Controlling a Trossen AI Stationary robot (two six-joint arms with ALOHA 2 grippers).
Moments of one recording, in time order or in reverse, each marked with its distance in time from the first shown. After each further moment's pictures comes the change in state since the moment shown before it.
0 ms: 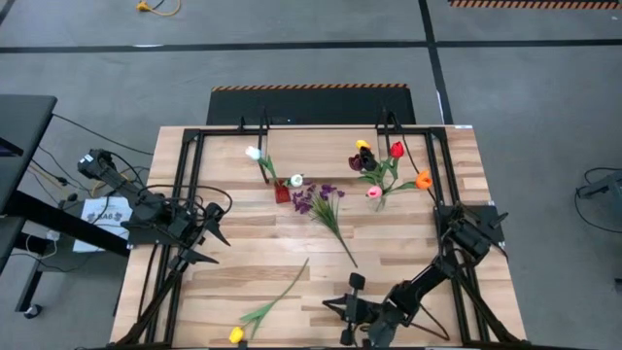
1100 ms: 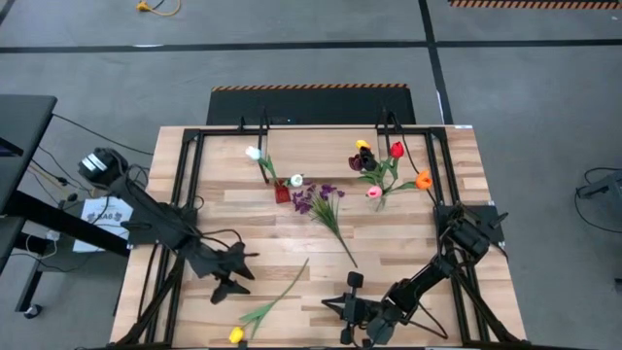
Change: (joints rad) left arm -0.092 0.818 0.129 -0.016 -0.051 -0.800; right arm -0.012 0.000 -0.015 0.019 -0.043 -0.101
